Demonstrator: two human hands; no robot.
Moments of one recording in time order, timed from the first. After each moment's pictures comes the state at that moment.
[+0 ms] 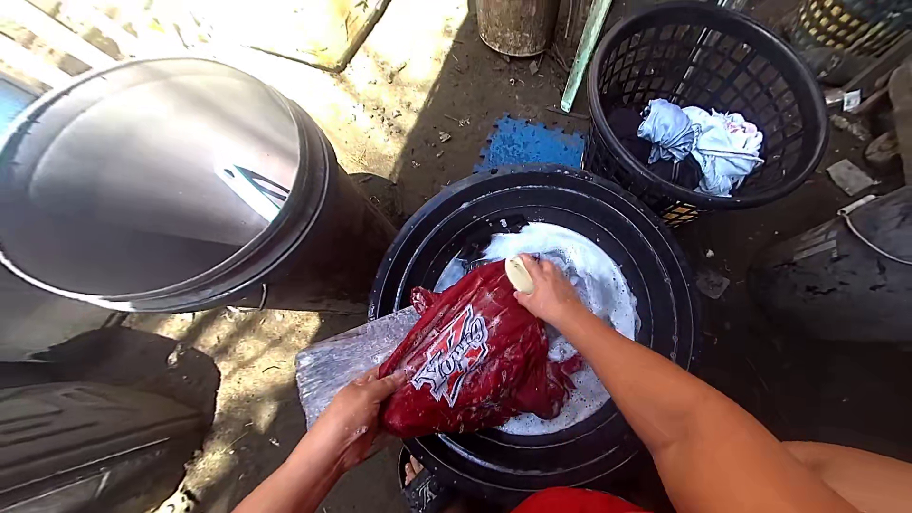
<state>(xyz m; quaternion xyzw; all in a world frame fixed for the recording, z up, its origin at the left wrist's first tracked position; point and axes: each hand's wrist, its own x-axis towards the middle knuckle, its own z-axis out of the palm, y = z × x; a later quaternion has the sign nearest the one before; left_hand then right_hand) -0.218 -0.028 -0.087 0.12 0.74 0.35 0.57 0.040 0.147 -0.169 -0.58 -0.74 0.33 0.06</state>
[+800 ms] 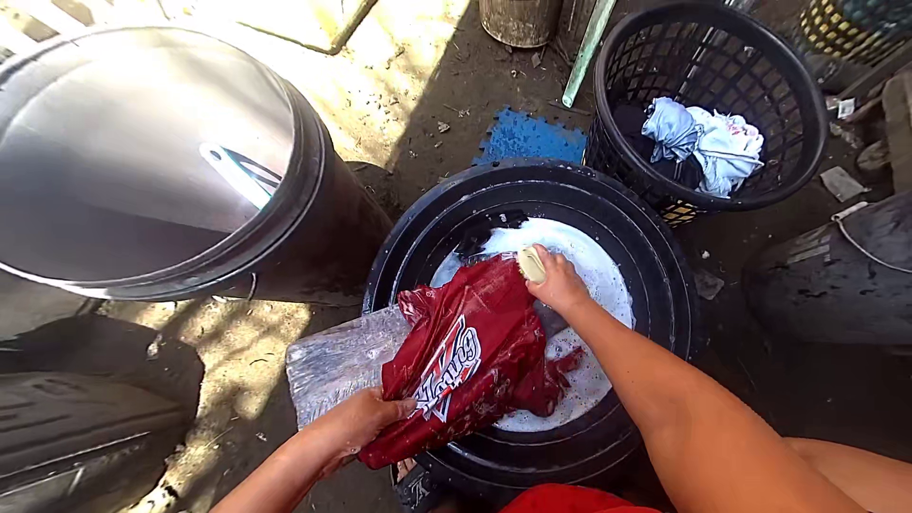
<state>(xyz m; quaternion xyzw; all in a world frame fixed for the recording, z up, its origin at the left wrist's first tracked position) -0.228 -0.024 -0.077 0.26 0.73 0.00 0.63 0.057 0.163 -0.183 -0.62 -0.72 0.32 0.04</state>
